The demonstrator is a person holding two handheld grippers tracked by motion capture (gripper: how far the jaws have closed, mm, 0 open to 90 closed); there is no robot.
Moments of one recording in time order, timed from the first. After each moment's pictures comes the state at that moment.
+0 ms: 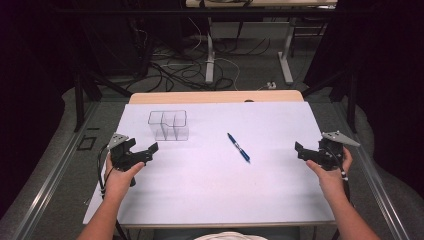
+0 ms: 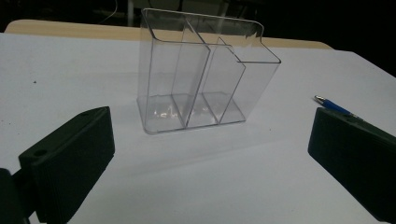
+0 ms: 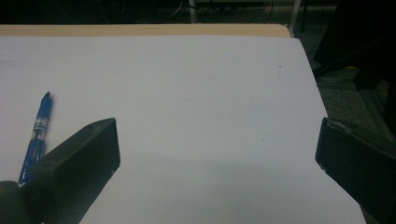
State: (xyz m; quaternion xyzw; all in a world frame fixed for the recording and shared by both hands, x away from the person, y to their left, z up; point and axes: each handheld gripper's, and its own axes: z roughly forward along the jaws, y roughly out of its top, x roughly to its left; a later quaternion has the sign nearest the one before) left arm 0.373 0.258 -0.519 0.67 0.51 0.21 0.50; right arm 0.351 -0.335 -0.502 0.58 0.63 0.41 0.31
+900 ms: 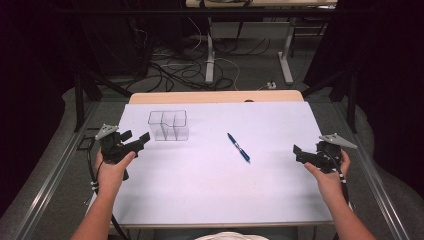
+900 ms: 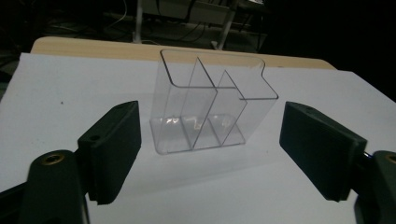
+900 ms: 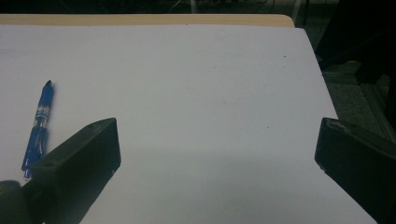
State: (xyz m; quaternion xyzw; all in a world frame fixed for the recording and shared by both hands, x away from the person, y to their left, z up) left arm 0.376 0.273 -0.477 0.65 0.53 0.21 0.50; right arm 0.348 -0.330 -0.507 0.58 0.63 0.41 0.31
